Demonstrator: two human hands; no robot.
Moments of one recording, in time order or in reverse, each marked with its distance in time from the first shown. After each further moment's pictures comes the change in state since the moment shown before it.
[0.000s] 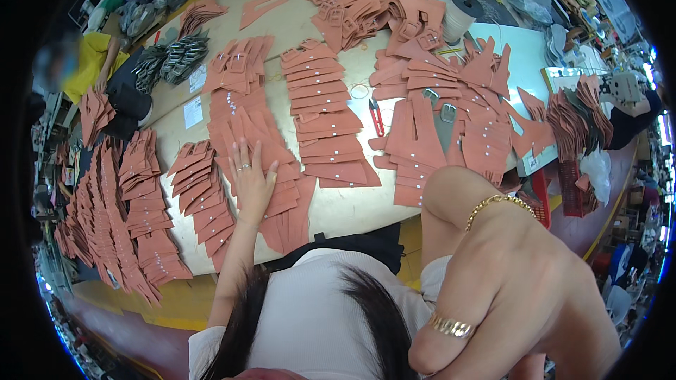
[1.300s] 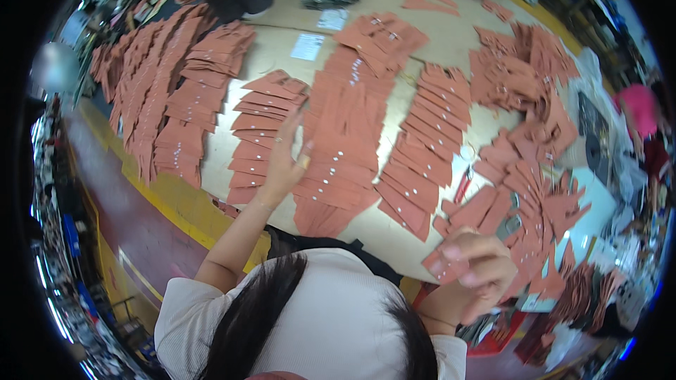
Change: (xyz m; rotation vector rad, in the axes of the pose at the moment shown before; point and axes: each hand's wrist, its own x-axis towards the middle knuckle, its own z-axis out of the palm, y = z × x) left_hand -0.024 -0.047 -0.047 -0.509 0.219 -0.303; right_hand -0.110 0.098 -0.062 -0.158 0.232 0.412
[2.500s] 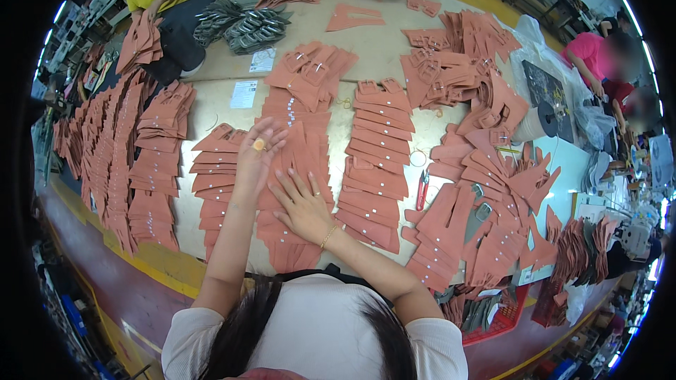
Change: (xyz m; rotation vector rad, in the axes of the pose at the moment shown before) left_hand 0.101 -0.001 0.046 -1.180 -0.054 -0.636; right_hand -0.019 0.233 0.068 -1.235 -0.297 0.442
